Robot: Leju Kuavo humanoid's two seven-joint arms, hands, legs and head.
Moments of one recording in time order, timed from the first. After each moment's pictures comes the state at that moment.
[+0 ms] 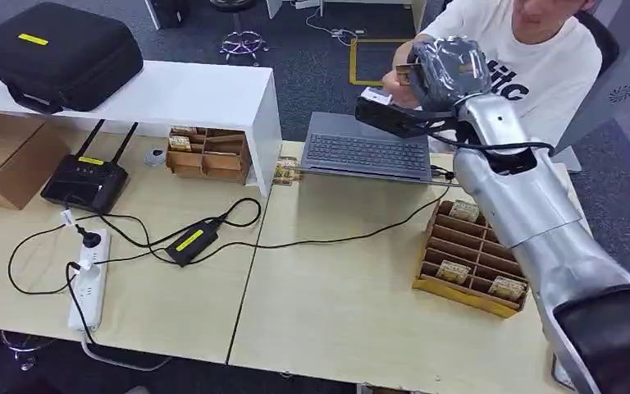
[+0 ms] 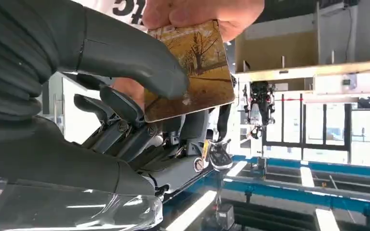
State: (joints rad) left arm -0.07 -0.10 1.07 -0.21 -1.48 0.01 0.17; right arm -1.12 -0.13 0.59 -0.84 0.94 -0.10 0.06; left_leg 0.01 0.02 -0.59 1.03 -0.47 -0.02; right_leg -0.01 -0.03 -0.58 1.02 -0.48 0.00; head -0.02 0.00
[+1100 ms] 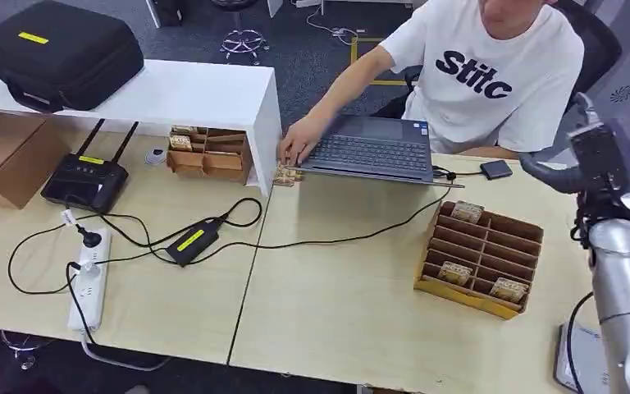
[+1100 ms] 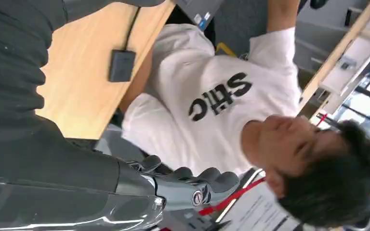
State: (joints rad) left arm -0.06 -0.10 1.08 -0.21 -1.42 0.02 0.16; right arm -0.70 -0.42 0.01 -0.91 0.10 -0.03 -0.32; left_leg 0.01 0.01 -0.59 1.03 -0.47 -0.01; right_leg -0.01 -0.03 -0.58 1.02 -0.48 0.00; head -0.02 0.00
